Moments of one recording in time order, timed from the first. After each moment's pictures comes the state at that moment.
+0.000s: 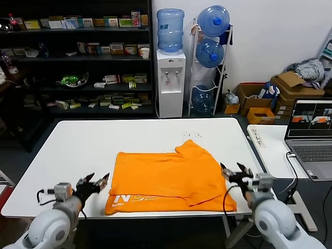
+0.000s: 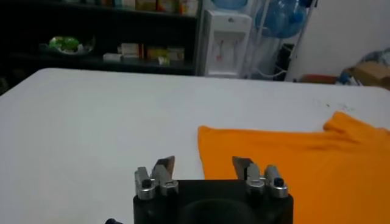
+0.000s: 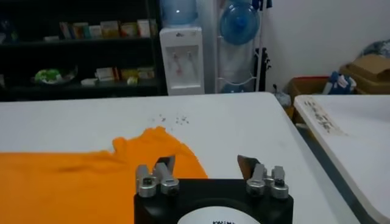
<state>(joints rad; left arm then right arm) 1.31 -0.72 -0.33 -1.98 -1.00 0.34 -0.37 -1.09 0.93 0.26 1.90 0.85 -0.47 0.39</state>
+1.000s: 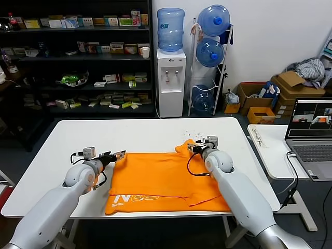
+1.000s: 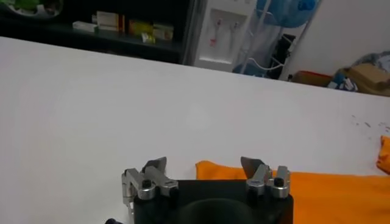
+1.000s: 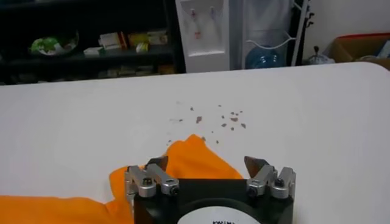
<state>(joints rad) 0.66 -0.93 0.03 -1.33 -1.03 0.40 -0.14 -0.54 1.26 0.00 1.17 0.76 -0.55 0.26</state>
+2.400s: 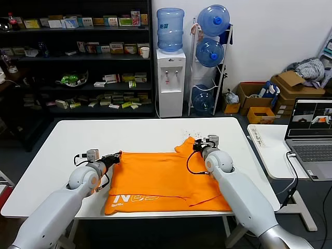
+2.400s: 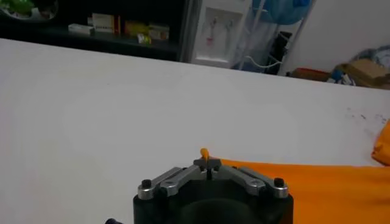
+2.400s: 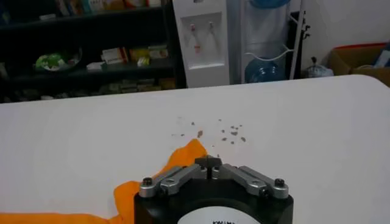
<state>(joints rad) 0.69 -0.94 0.03 -1.35 -1.00 0.38 -0.15 -0.57 1.22 -0.01 1.27 0.81 -0.50 0.30</state>
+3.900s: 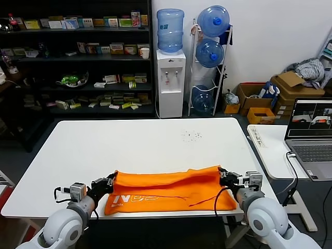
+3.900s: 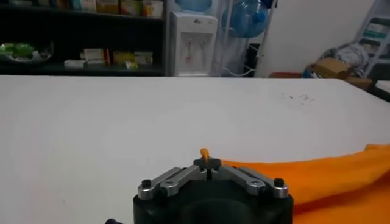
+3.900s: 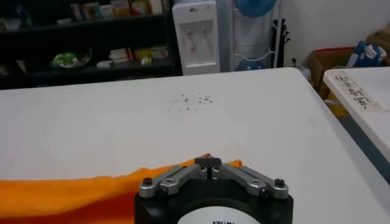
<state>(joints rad) 1.25 -0.79 -0.24 -1.94 -0.87 0.33 -0.26 -1.20 0.87 0.27 2.07 0.97 -0.57 0.48</state>
